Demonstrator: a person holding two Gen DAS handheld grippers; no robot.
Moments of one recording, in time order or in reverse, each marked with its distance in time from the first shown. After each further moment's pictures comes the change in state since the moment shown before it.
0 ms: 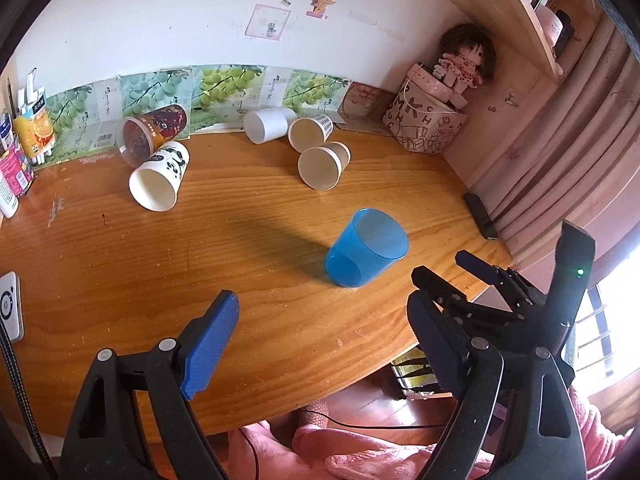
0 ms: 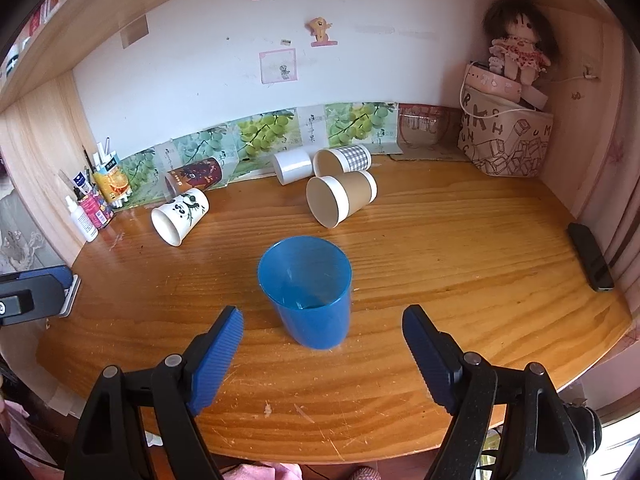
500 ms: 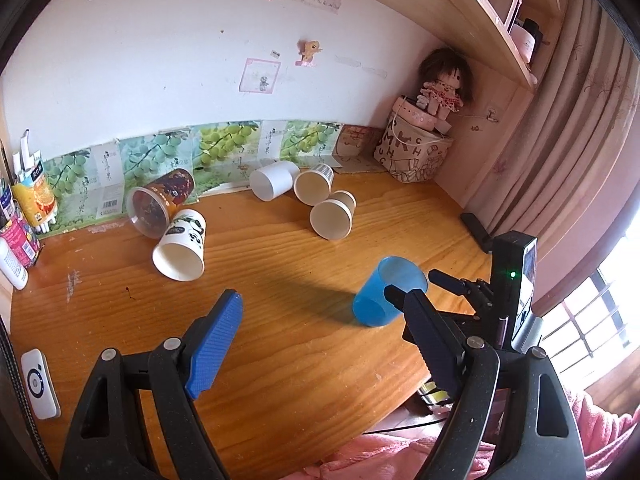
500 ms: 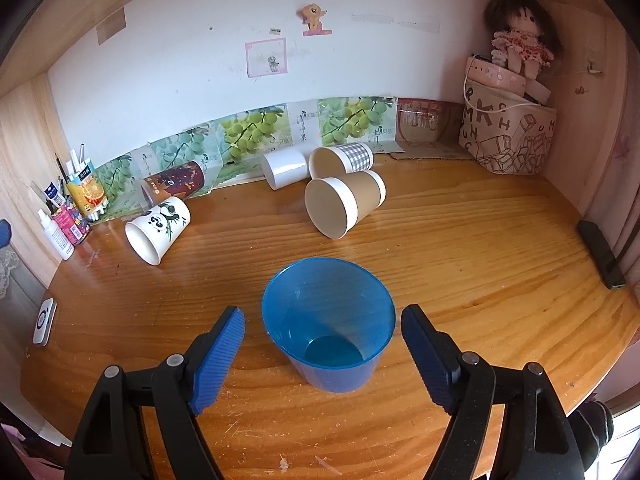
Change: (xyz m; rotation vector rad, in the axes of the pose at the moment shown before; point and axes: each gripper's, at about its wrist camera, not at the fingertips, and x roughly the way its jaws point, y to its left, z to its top) left arm -0.023 0.042 0.030 0.144 -0.121 -0.042; right arm 0.053 0.025 0.011 0.045 -0.016 -0.070
